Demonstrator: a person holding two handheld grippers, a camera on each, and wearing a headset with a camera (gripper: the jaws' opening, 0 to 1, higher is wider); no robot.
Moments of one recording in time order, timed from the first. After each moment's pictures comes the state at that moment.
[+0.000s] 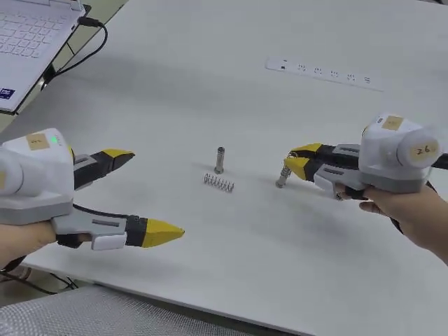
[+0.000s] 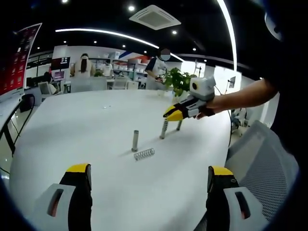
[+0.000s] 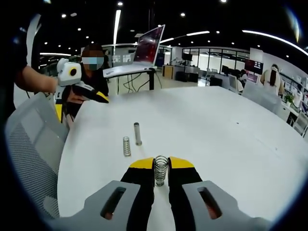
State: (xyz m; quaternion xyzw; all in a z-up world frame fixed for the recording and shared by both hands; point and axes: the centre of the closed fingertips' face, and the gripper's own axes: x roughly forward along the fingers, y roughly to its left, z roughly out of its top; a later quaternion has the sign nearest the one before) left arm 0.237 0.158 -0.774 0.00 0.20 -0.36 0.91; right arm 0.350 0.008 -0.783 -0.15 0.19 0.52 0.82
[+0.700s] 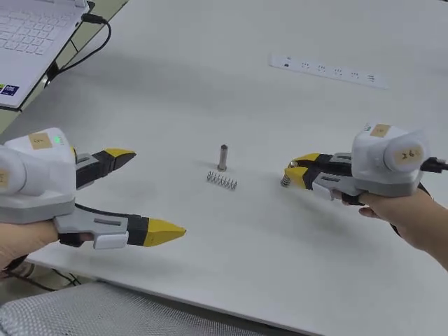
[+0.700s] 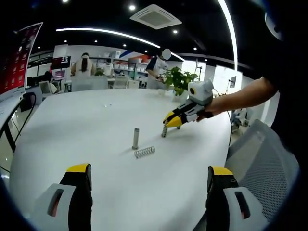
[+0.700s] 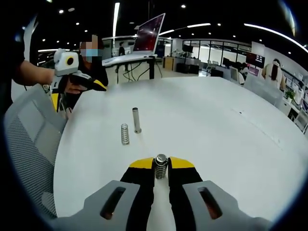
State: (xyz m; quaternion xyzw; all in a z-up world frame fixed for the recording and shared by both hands) left arm 0.235 0.161 -0.776 0.00 0.21 -0.35 0.91; right arm 0.350 0.004 -0.809 -0.17 0.22 0.52 0.81
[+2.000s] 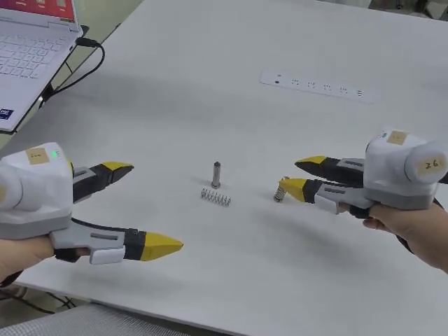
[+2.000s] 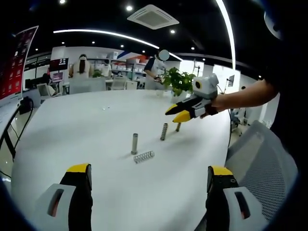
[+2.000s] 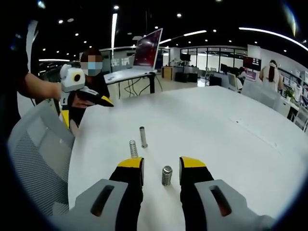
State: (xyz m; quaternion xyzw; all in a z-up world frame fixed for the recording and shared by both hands) left arm 0.241 0.155 -0.767 0.01 0.20 -0.36 0.91; right arm 0.335 -0.001 -0.764 -0.12 0.19 0.52 0.82
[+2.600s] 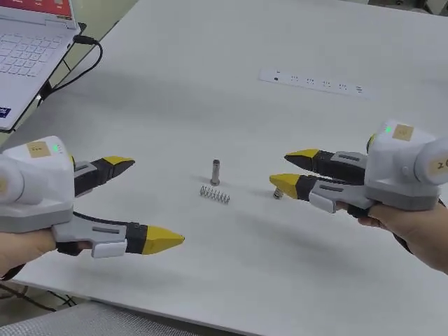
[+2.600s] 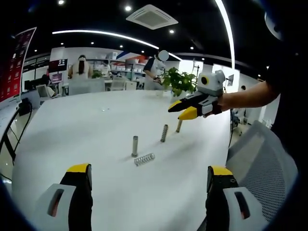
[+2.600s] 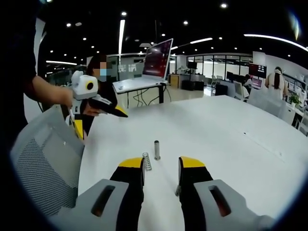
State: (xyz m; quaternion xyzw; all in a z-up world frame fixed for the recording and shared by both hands) left arm 0.246 0.153 -0.764 0.01 0.20 -0.36 0.91; right arm 0.315 0.023 -0.742 -0.11 0.16 0.55 0.81
